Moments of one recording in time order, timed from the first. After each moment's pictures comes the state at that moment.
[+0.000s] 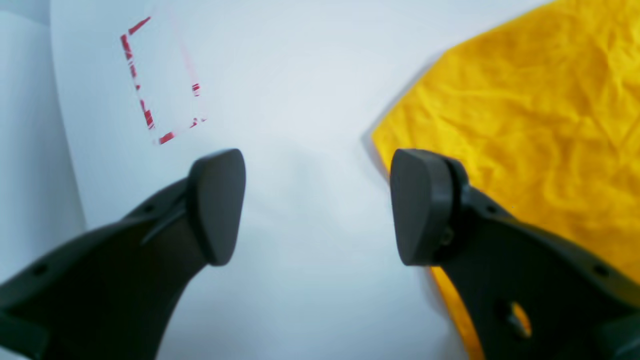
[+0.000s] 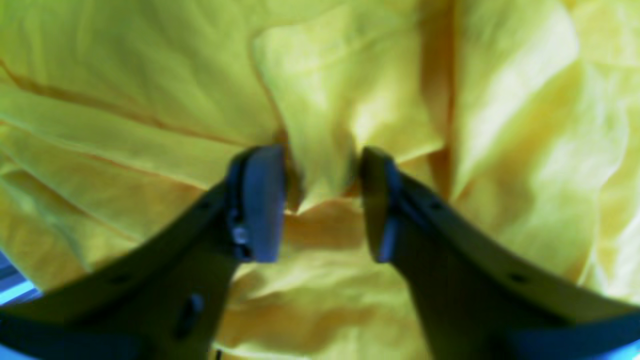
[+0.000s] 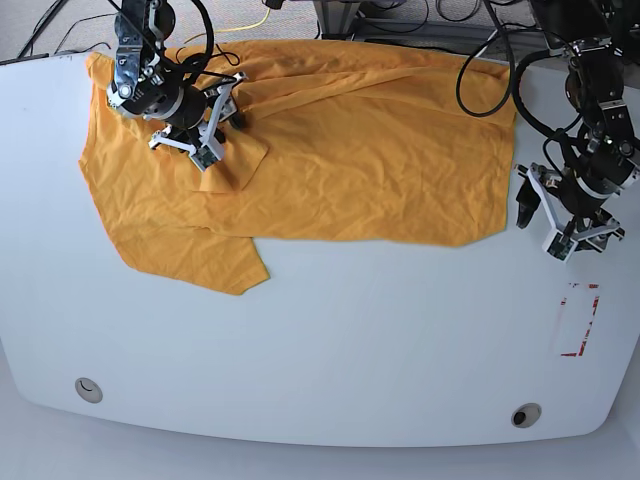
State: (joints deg) left arm 3.6 -19.2 -21.6 108.6 -11.2 -42.2 55.7; right arm -20.5 10.8 9.4 104.1 17.4 40.4 -55.4
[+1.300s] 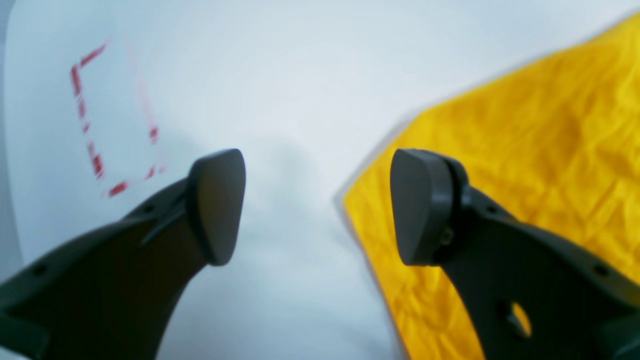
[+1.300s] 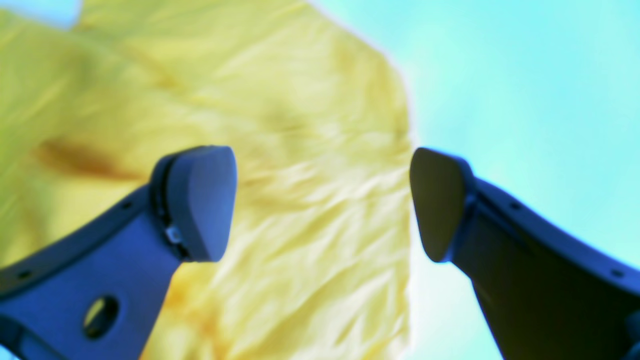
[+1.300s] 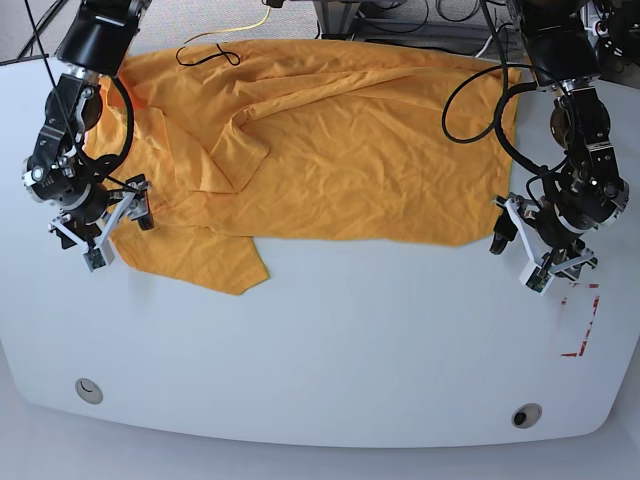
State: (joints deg) left arm -6.6 -16.7 -16.2 97.4 -11.4 -42.0 55.5; right arm 5.2 21.2 23.7 87.6 17.4 40.4 -56.1
